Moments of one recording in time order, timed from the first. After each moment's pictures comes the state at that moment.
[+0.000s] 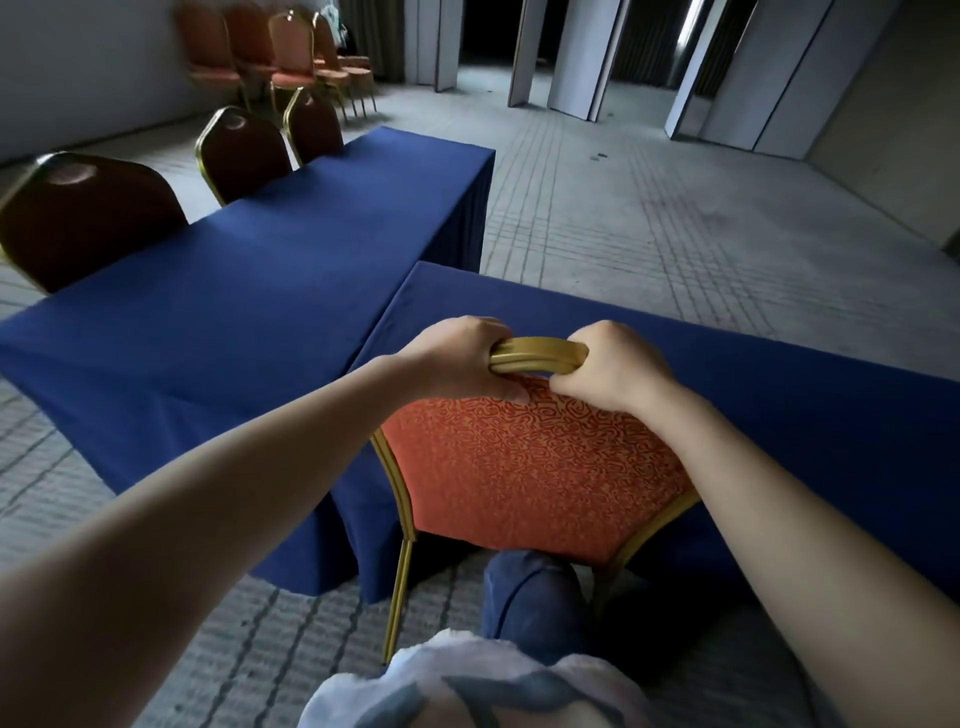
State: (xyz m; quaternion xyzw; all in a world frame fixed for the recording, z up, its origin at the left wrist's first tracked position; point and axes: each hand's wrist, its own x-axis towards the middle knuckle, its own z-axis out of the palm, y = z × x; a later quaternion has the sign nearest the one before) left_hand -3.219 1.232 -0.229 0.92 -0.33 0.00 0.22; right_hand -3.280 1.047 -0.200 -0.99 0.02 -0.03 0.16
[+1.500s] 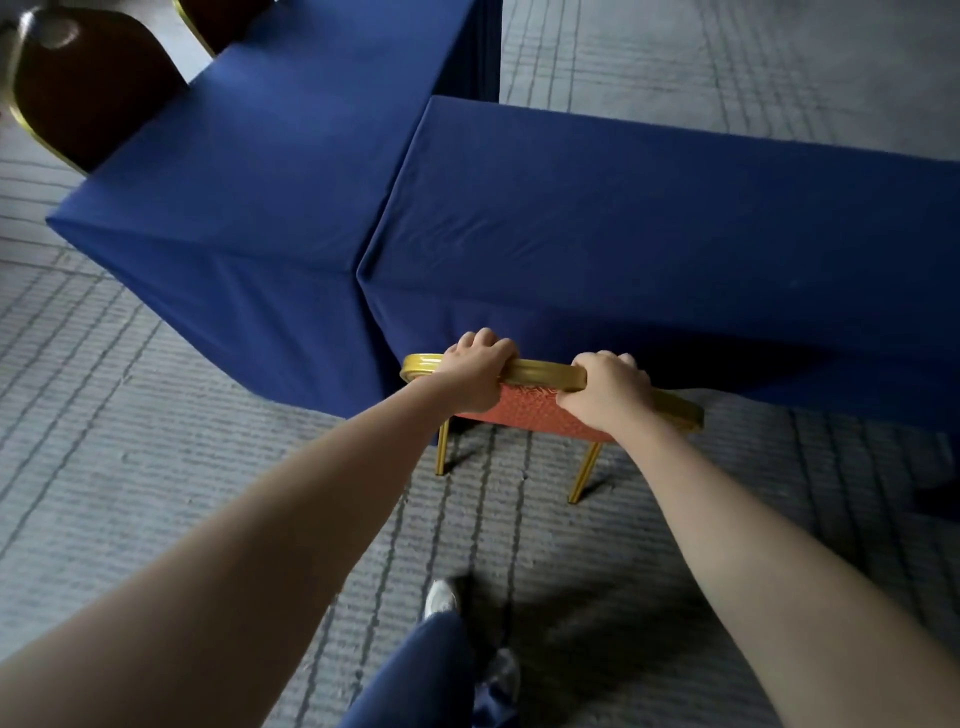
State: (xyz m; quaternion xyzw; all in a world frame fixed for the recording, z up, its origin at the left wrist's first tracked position) left_hand -3.381 1.263 -0.347 0.94 -0.26 -0.19 0.12; right_hand -3.445 1.089 -0.345 -0.98 0.12 0.09 0.14
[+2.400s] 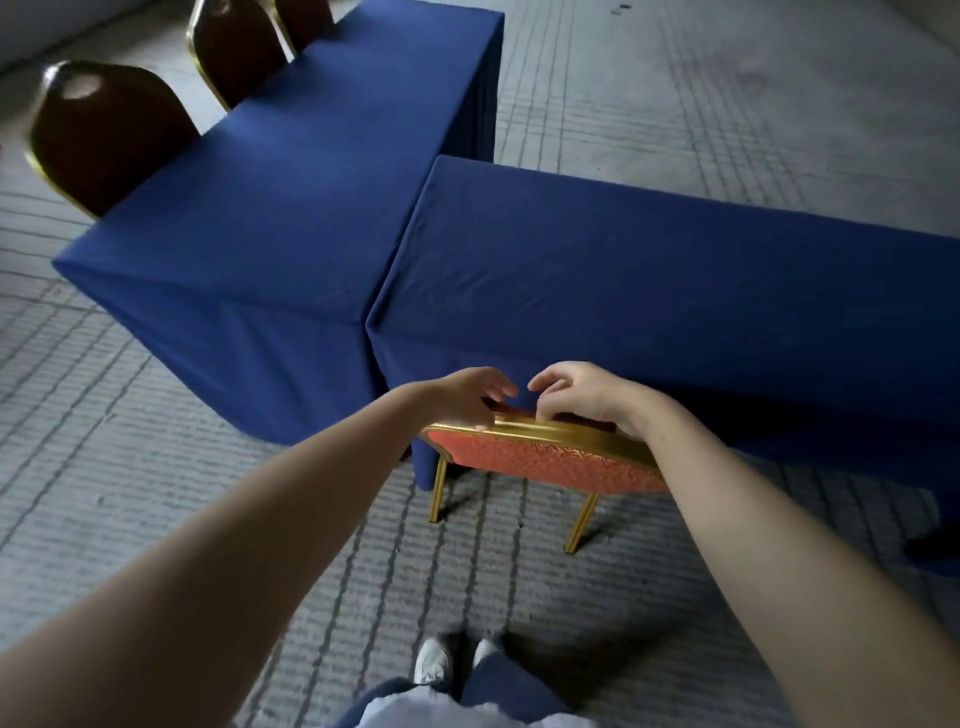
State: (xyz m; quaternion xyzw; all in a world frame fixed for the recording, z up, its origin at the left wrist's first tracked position) left_hand -3.333 1.296 -0.315 0.87 -0.21 -0.36 0.28; right_hand -3.390 1.116 -0.269 -0.85 0.12 0.29 0.41
